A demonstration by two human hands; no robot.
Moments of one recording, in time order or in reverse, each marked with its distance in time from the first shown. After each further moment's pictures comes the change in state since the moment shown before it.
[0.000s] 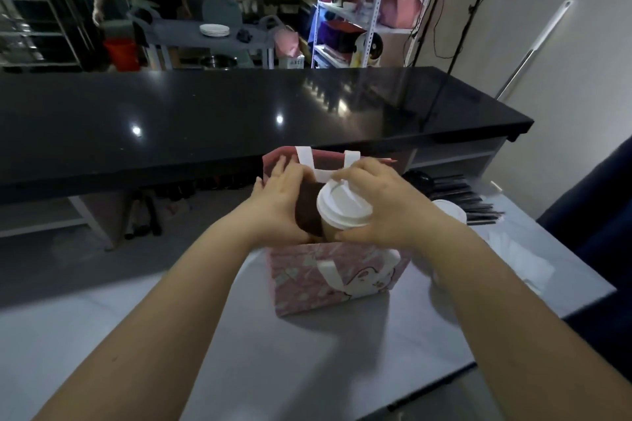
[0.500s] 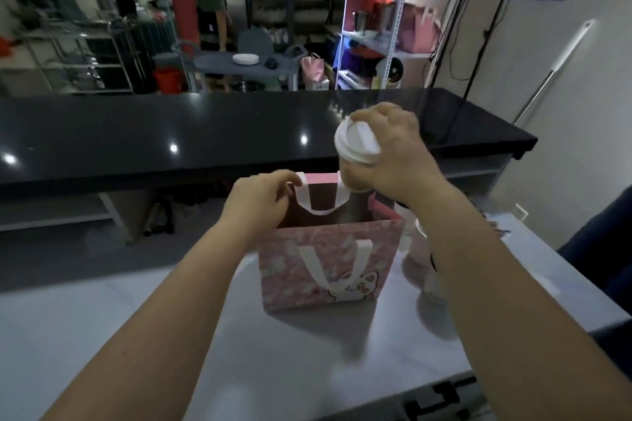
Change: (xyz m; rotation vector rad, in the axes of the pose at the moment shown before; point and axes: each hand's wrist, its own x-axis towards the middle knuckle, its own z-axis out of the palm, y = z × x) left_hand -0.018 0.039 0.007 0.092 0.428 -0.111; right_hand 0.008 0.030 -0.059 0.048 0.404 -0.029
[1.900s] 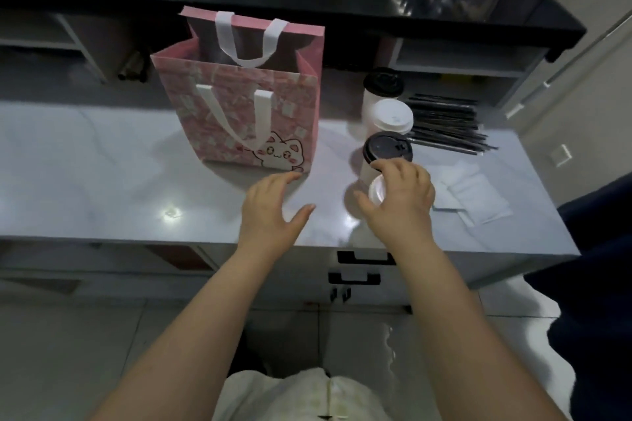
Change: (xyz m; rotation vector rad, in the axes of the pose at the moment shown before) left_hand -0.181 0.149 0.222 -0.129 0.186 -0.268; right_hand -0.246 0.171 0.007 0.068 -0.202 0.254
